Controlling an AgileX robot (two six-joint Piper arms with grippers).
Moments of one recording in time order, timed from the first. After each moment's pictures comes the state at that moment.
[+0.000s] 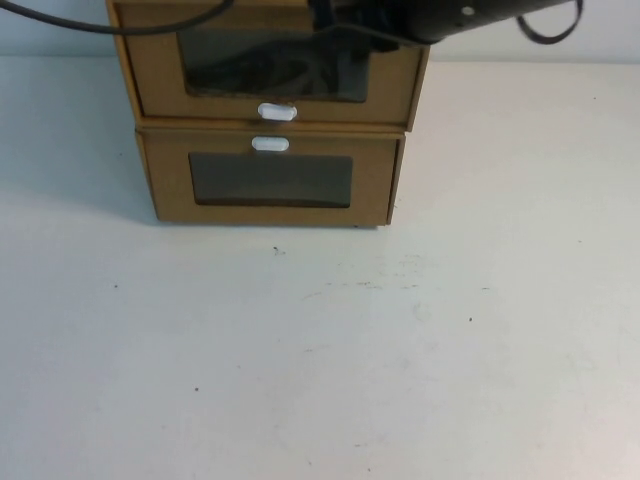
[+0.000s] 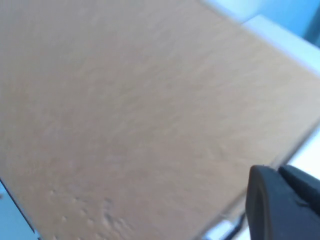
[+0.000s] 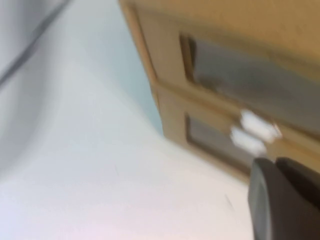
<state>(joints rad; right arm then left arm) 0.56 1.68 -1.84 0.26 0.82 -0.11 -0.15 1.87 -2.27 -0.61 1.17 0.60</state>
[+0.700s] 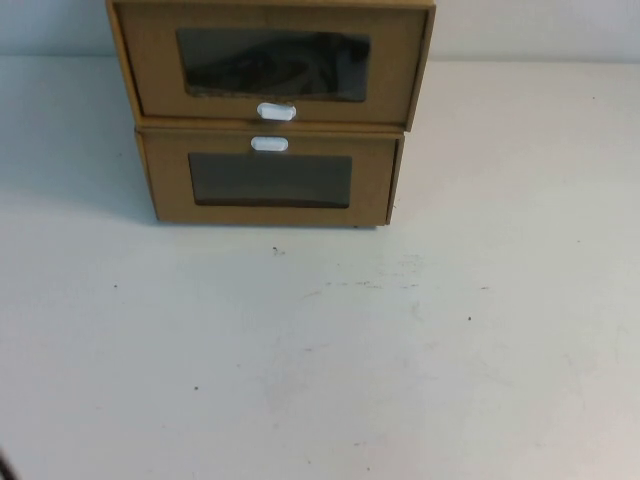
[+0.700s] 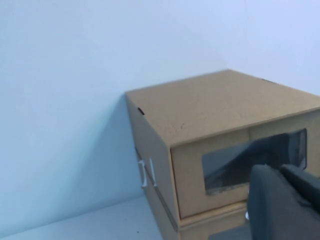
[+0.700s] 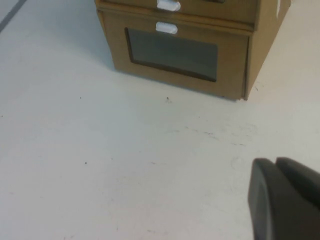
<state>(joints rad) 0.56 0.65 -0.89 0.01 0.76 0.13 -0.15 0.50 -0.75 -0.53 0.34 0.66</state>
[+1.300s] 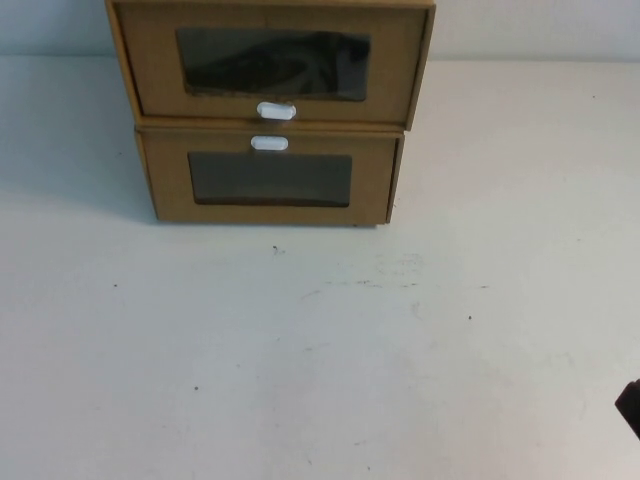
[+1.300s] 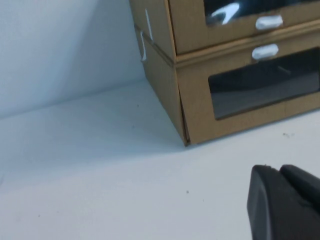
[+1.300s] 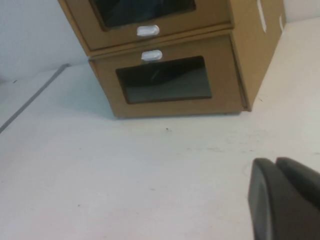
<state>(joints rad) 0.56 0.29 -0.09 0.15 -0.02 0.16 -0.15 0.09 -0.10 -0.46 0.24 0.66</state>
